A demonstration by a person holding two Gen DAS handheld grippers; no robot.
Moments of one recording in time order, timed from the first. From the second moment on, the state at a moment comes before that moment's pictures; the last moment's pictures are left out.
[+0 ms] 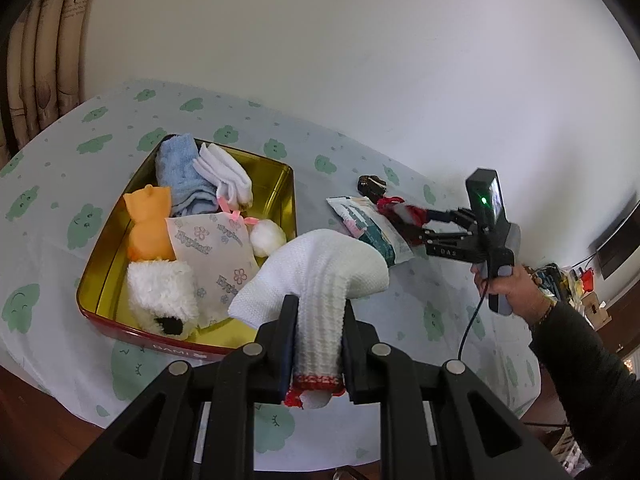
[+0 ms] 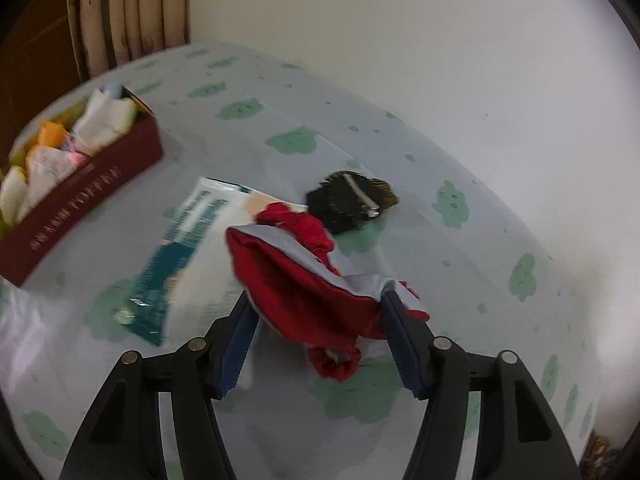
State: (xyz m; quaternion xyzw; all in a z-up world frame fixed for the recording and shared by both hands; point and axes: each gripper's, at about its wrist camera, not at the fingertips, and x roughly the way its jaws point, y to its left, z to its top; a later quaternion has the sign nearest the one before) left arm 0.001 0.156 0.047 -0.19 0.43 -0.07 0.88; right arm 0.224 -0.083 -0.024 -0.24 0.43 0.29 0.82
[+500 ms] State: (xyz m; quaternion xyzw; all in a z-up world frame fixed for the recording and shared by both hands) left arm 0.006 0.161 0.046 -0.19 0.42 -0.06 0.88; right arm 0.257 -0.116 -0.032 -0.11 0.47 0.28 0.83
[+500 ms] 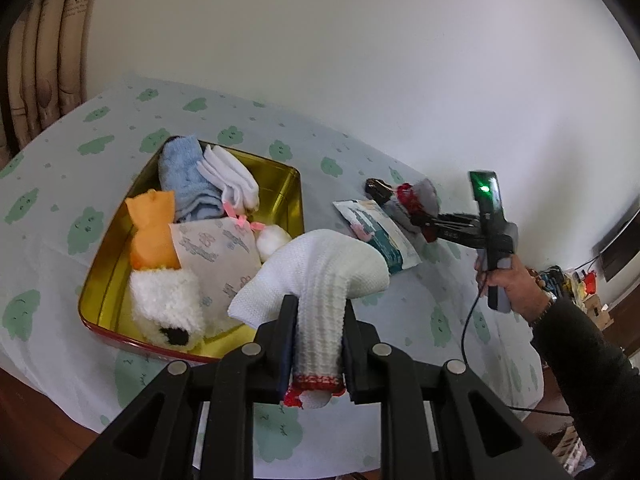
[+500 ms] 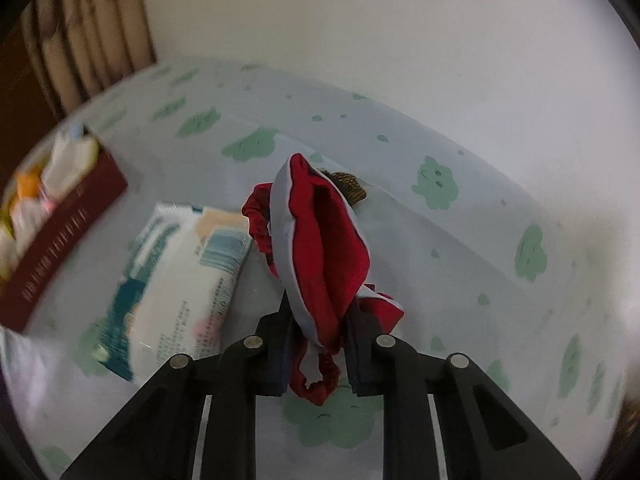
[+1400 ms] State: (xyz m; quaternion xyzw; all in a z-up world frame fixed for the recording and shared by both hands) left arm 0.064 0.160 0.018 -0.07 0.45 -0.02 0.89; right arm 0.122 -0.203 0.012 0.15 0.44 0.28 0.84
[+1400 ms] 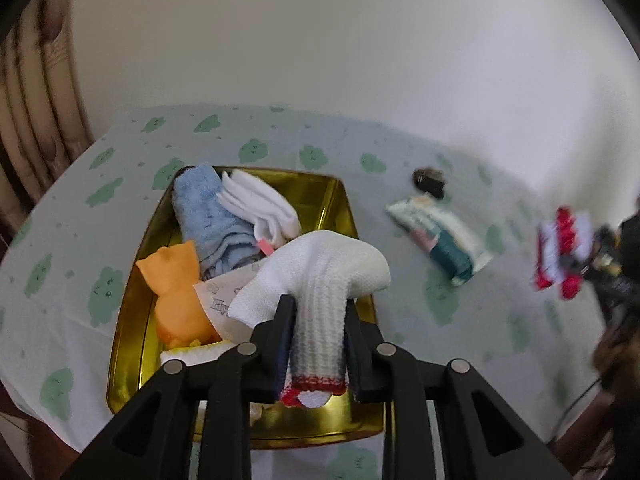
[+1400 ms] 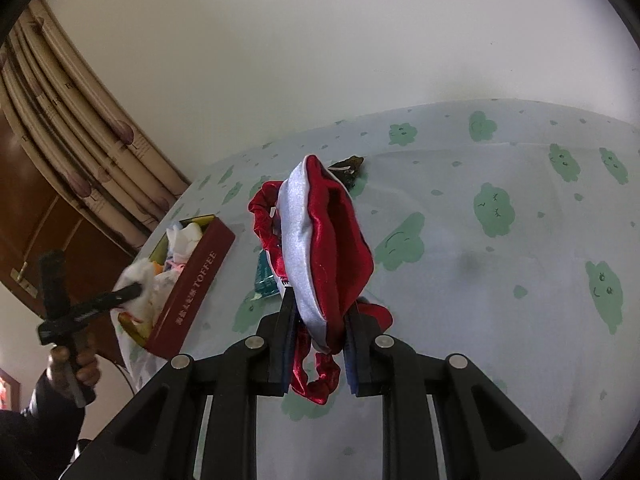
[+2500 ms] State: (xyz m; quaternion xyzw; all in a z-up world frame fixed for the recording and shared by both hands) left arm -0.031 0.201 0.028 -0.06 0.40 0.10 0.91; right arm 0.157 0.093 0.038 0.17 0.50 0.46 0.71
